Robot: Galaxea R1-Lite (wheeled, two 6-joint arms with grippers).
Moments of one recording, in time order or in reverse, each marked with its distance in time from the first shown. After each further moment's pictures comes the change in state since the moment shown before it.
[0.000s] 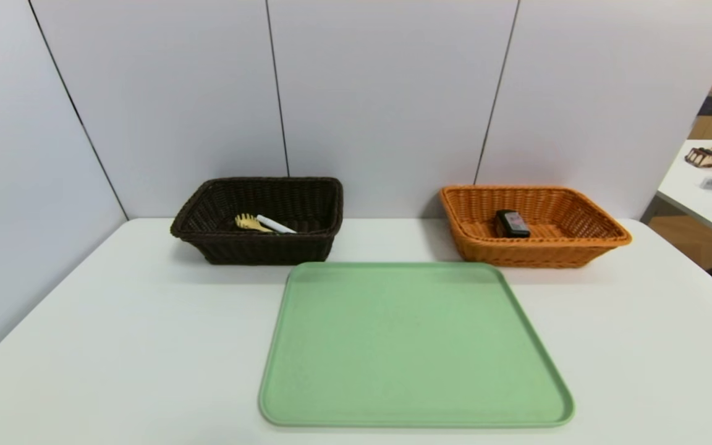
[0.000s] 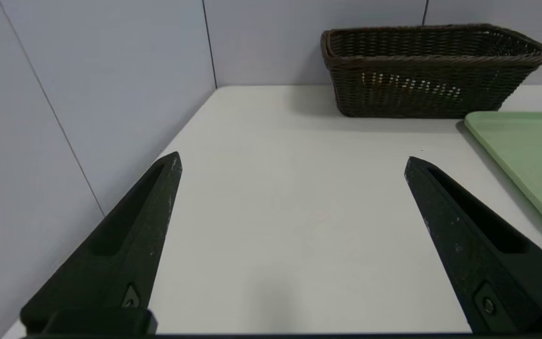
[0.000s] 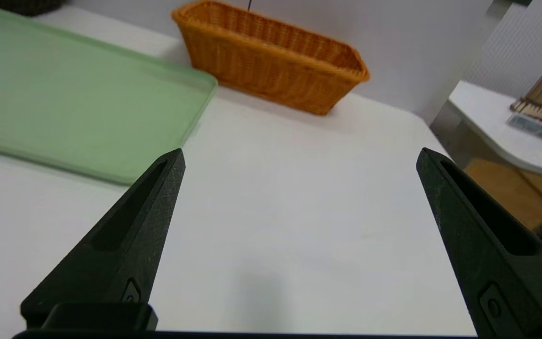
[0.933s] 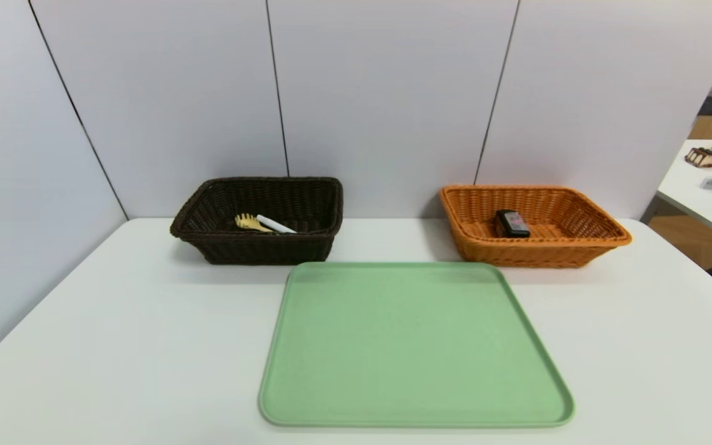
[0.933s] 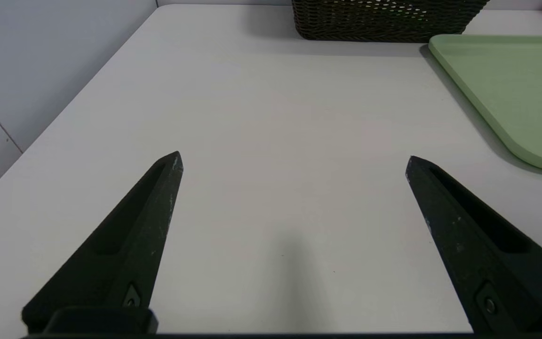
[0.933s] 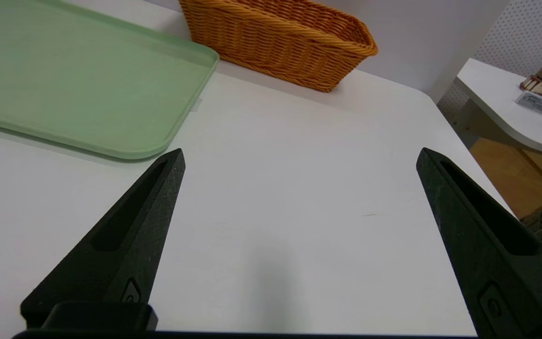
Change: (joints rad) left arm 0.000 0.000 0.000 0.172 -0.106 -0.070; right arm 0.002 0.000 -0.001 0.050 -0.006 -0.002
